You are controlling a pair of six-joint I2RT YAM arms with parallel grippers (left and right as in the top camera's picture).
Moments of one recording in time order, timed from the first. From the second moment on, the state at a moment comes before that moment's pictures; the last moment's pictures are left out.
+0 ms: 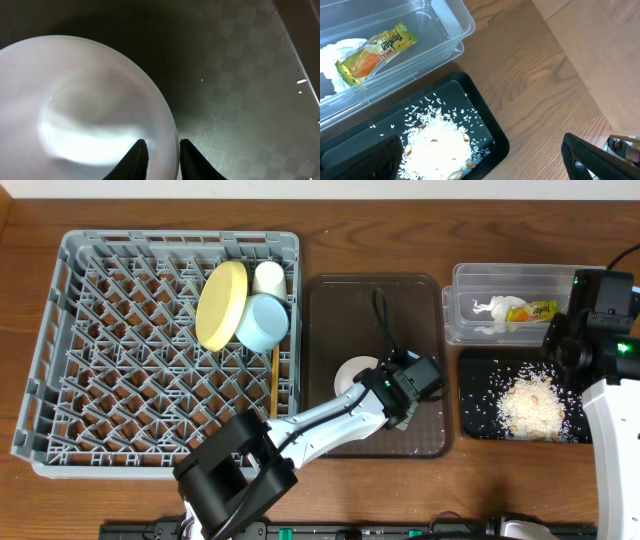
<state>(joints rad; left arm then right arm) -0.99 1.91 1.29 -0.62 -0.17 -0.48 -0.12 1.31 1.24 -0.99 0.58 0.25</state>
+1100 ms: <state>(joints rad) -0.99 1.91 1.28 -0.66 -0.17 -0.47 -0.12 1.31 1.24 -0.99 0.58 0.25</state>
